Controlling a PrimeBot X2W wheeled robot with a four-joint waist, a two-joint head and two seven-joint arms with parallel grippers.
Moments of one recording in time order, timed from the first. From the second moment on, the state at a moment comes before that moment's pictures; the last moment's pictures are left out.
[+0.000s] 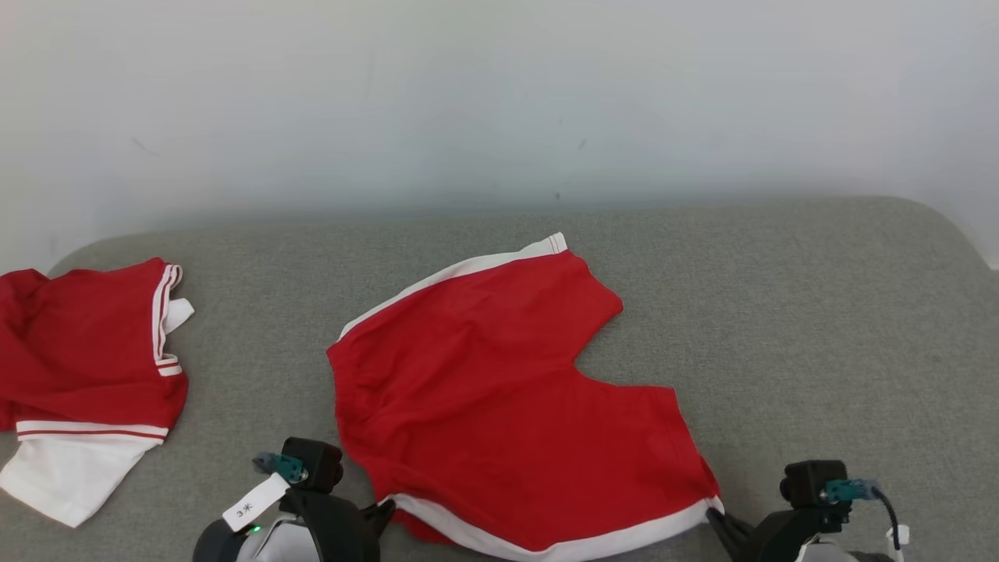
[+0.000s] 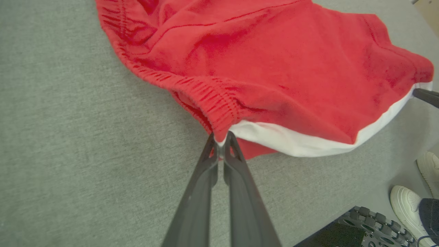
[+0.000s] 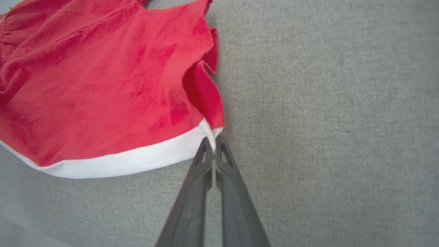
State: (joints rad) left arm -0.29 0.24 -0.59 0.46 -0.55 -0.07 0.38; right arm -0.05 -0.15 0.20 0.38 0.53 0.03 0.32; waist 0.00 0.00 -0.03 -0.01
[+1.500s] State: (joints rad) left arm -0.84 0.05 -0.43 0.55 -0.53 0.10 0.30; right arm -0.89 -0.15 0.11 0.56 0.49 -0.08 0.31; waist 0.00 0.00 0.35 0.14
